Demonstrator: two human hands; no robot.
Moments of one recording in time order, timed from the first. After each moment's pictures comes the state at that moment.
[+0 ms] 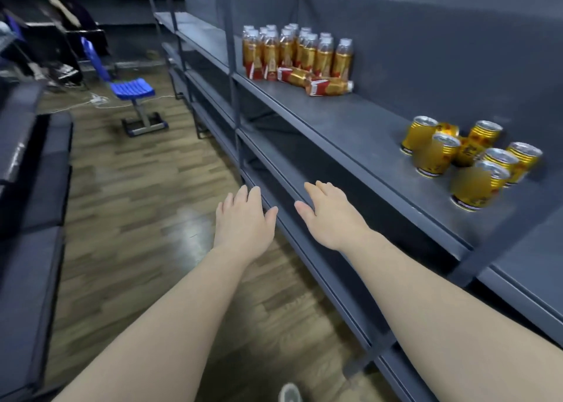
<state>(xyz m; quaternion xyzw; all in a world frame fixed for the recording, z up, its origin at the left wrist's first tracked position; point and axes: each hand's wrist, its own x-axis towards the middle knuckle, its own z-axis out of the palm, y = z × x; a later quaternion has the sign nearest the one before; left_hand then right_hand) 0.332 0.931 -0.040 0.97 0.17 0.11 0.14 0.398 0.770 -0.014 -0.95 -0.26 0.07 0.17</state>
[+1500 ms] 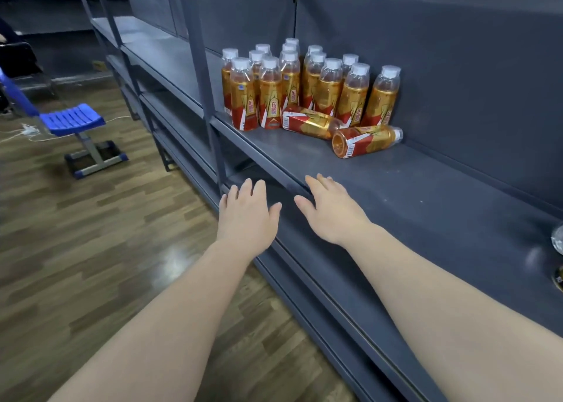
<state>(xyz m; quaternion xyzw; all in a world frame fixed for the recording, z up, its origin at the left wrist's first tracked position) 0.766 1.167 -0.031 0.99 0.08 0.07 0.13 0.814 1.002 -0.013 -0.97 -0.18 0.06 0.18</state>
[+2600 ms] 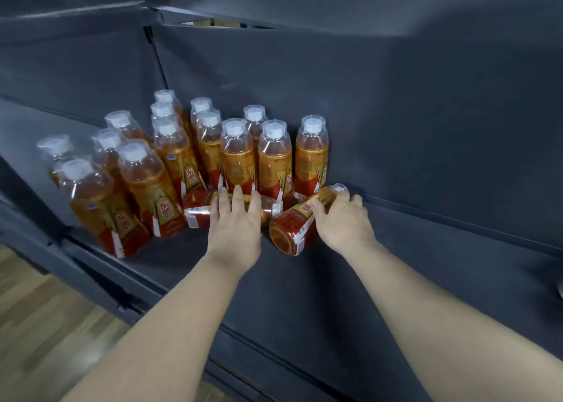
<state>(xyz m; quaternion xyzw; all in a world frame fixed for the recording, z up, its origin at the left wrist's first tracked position) 1.082 1.115 -0.025 0.98 -0.16 0.09 -0.01 1.049 0.931 -0.006 -0.93 0.24 -0.04 0.27</state>
